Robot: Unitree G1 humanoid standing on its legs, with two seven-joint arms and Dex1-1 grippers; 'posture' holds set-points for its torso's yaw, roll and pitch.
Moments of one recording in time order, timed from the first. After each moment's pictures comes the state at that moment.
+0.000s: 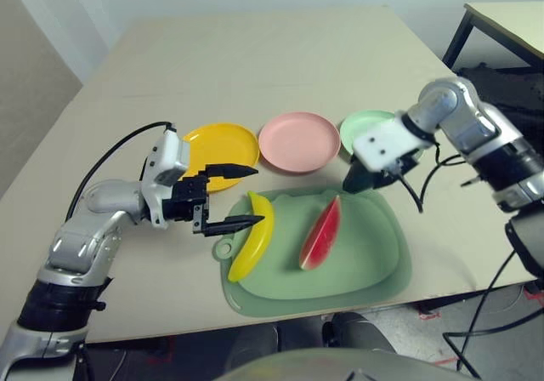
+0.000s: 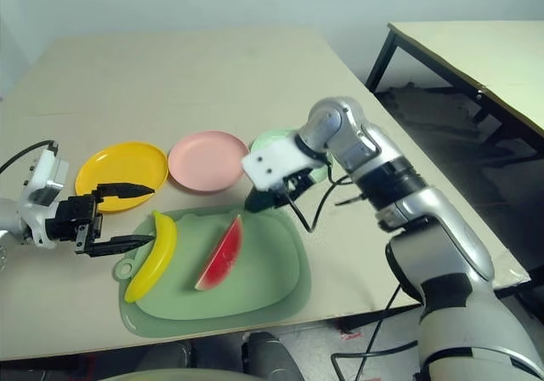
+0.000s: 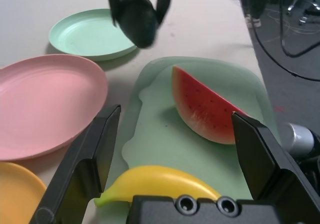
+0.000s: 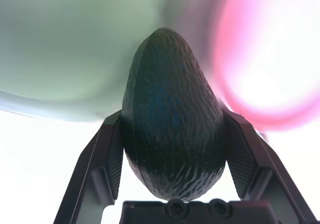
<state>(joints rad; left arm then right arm) -0.18 0.81 0.06 -0.26 -0.59 0.36 -1.16 -1.18 -0.63 0.61 0.71 -0.25 -0.31 1.47</state>
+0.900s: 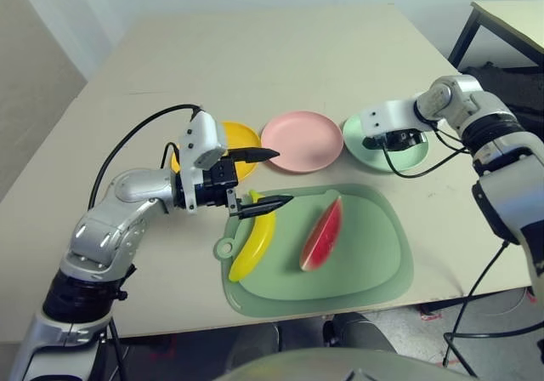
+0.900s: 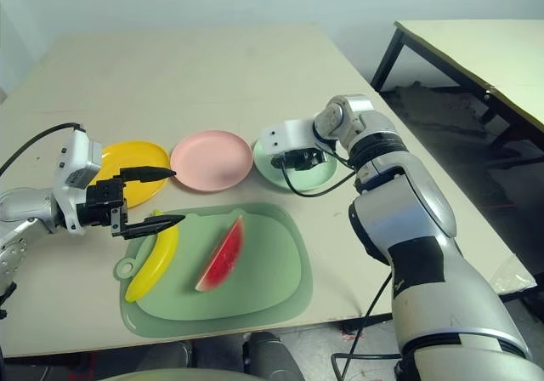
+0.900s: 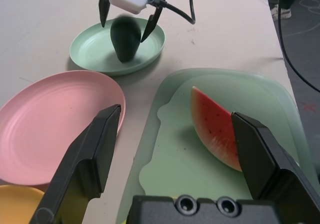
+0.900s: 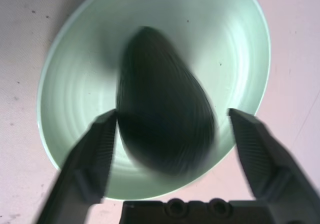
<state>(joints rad) -0.26 0.77 0.00 -0.41 -0.53 0.47 -1.00 -1.29 -0.52 0.61 1.29 -0.59 -0.41 1.04</state>
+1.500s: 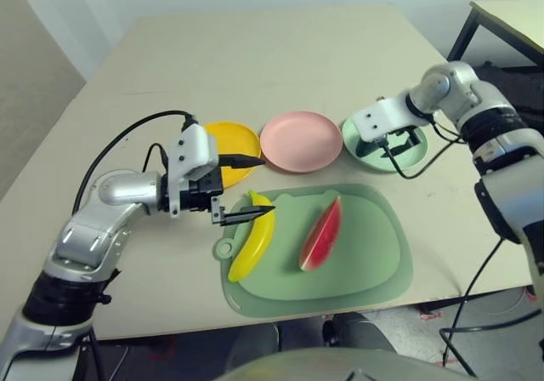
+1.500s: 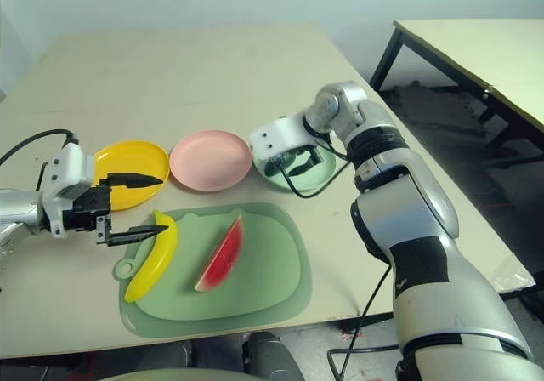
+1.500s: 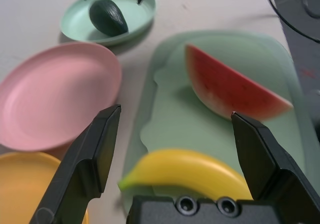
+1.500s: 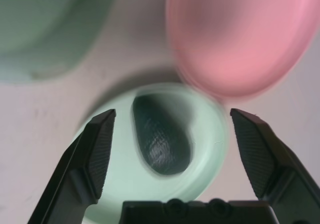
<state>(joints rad) -0.14 0.87 0.06 -0.30 -0.48 0.26 -1.21 -1.21 -0.57 0.54 0.74 -0.34 -0.49 1.53</state>
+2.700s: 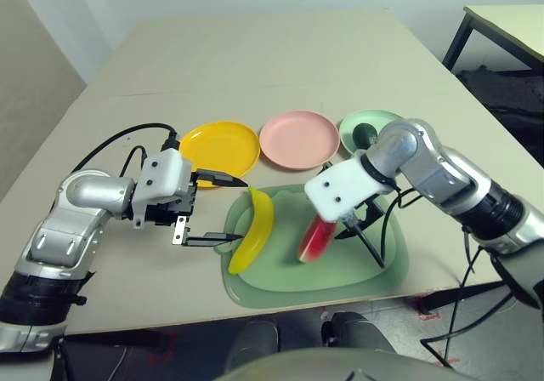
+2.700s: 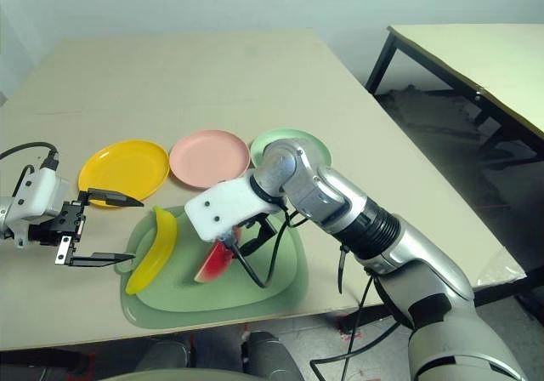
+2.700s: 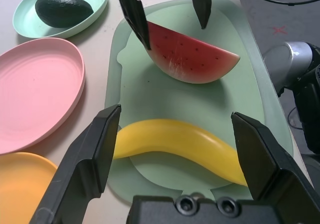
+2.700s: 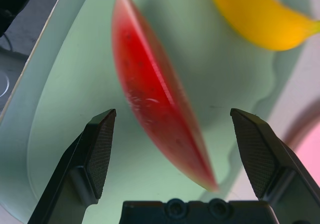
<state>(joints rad) -0.17 0.92 0.06 -0.19 -0.43 0.10 -1.40 -0.82 -0.62 0.72 -0.15 -0.16 0.28 1.53</state>
